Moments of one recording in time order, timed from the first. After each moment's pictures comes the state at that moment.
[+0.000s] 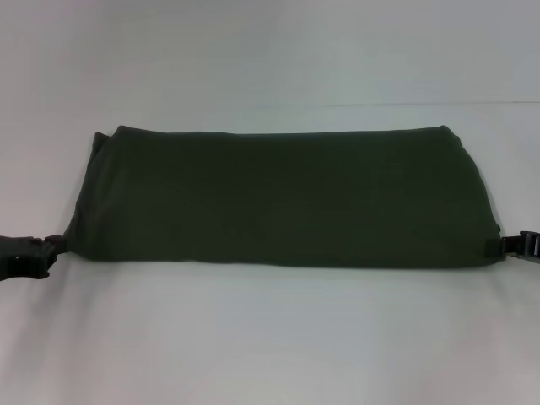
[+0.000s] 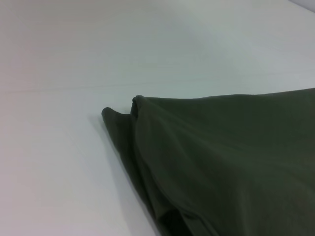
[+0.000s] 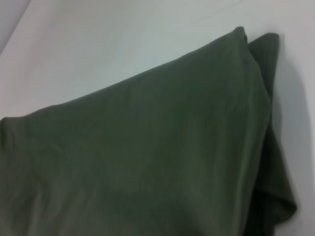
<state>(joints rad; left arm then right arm) -0.38 -2.16 0.52 0.94 2.28 1.18 -1.70 0.54 1.99 -0.50 -0.60 -2.33 -1.26 2.13</state>
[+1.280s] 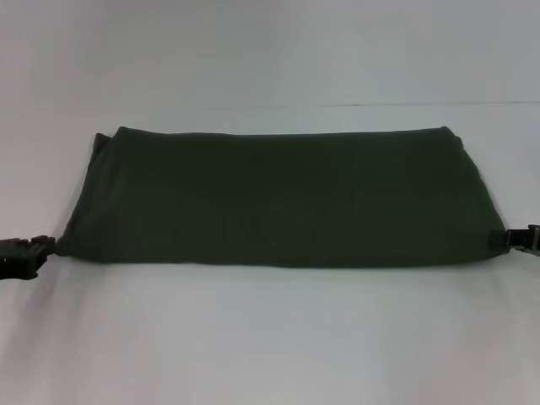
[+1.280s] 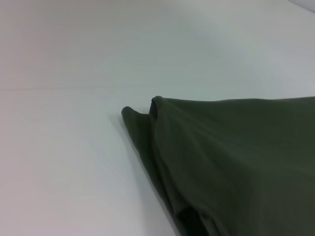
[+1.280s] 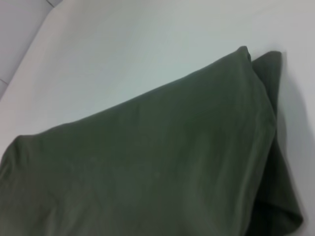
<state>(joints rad) -0.37 -2.17 0.49 0.94 2.27 1.18 -1.70 0.51 1.98 -0.48 -0.60 -2.26 -1.29 2.09</state>
